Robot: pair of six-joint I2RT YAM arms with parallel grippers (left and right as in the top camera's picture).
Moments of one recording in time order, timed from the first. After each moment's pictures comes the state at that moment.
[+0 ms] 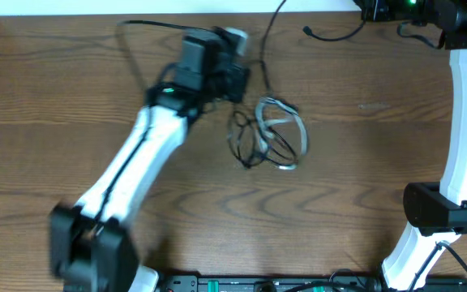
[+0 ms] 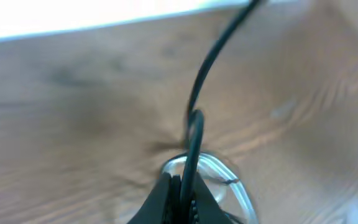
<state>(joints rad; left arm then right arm) -0.33 1.64 1.36 -0.38 0.33 -0.12 0.06 1.98 2.58 -1.30 -0.49 0.15</state>
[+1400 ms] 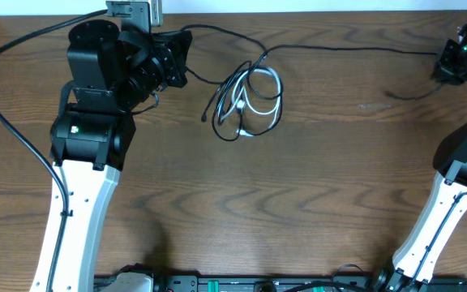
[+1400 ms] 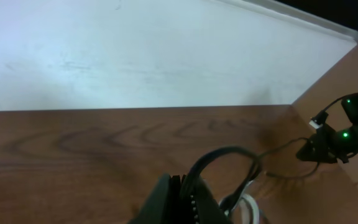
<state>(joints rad) -0.13 1.32 1.44 -0.47 0.39 -0.28 -0.39 2.51 2.58 -1.50 -0.22 0.11</state>
